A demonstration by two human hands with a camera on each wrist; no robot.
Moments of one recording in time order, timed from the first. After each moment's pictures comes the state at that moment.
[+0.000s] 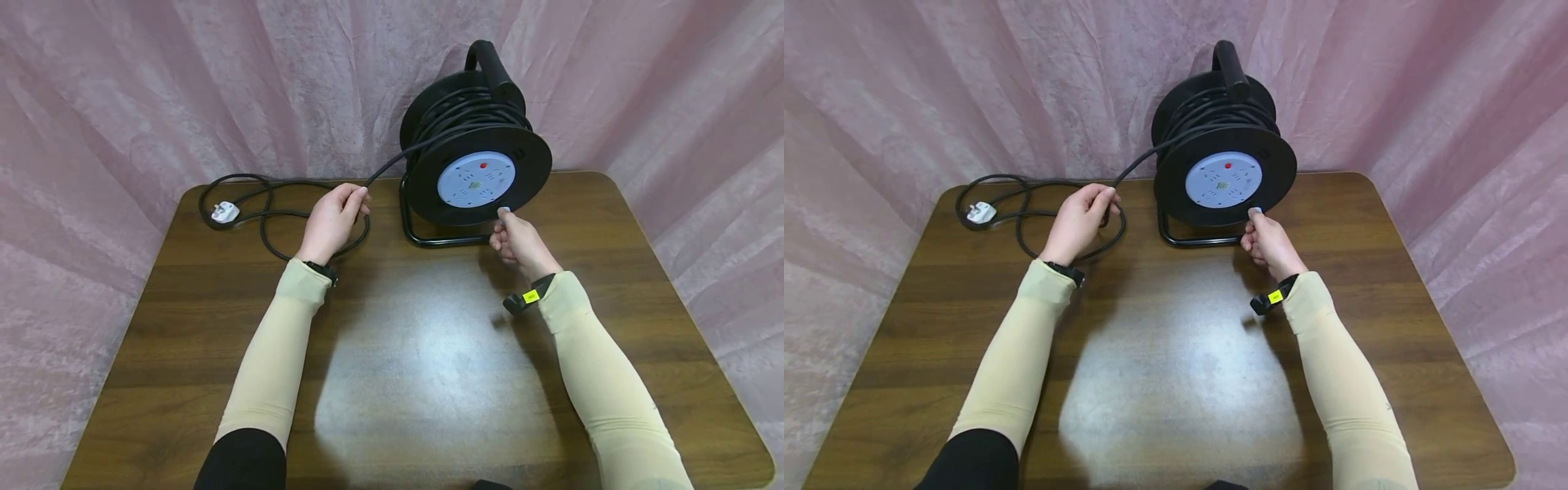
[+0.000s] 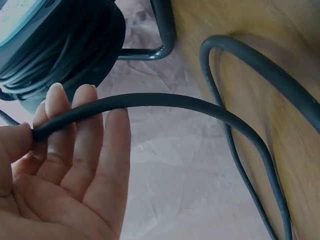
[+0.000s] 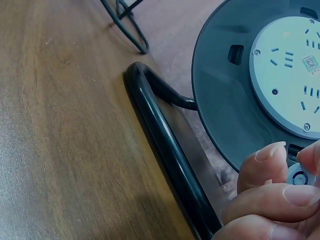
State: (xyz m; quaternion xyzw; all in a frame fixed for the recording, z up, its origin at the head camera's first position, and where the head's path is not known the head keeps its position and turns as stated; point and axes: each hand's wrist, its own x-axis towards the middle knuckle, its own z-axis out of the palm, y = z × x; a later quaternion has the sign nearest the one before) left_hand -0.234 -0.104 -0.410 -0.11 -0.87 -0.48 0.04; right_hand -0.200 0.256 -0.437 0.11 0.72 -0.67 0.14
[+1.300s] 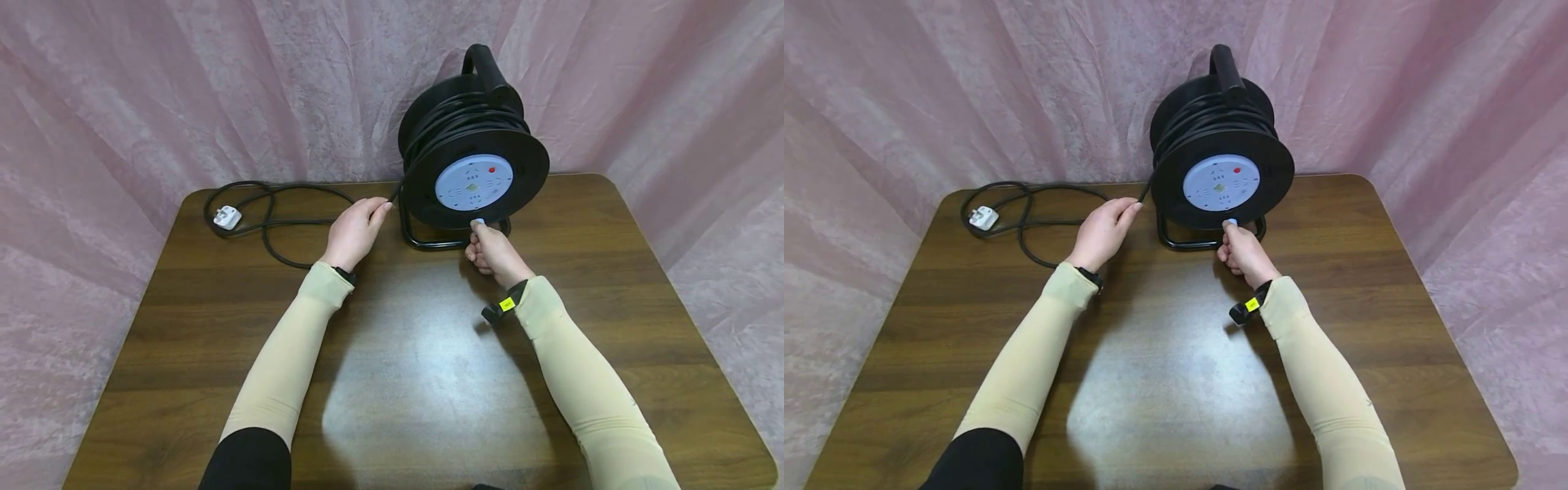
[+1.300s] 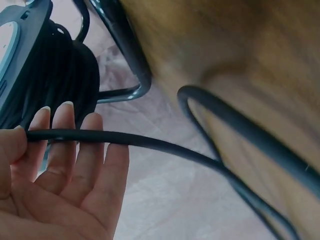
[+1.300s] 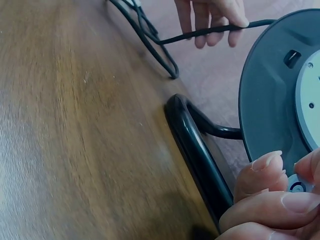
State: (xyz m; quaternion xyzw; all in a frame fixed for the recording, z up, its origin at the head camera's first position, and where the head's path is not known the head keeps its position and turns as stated) left_hand -0.236 -0.069 -0.425 -0.16 -0.93 -0.33 0.06; right_hand -0.204 0.219 -0.453 0.10 0.72 -0.66 0.18
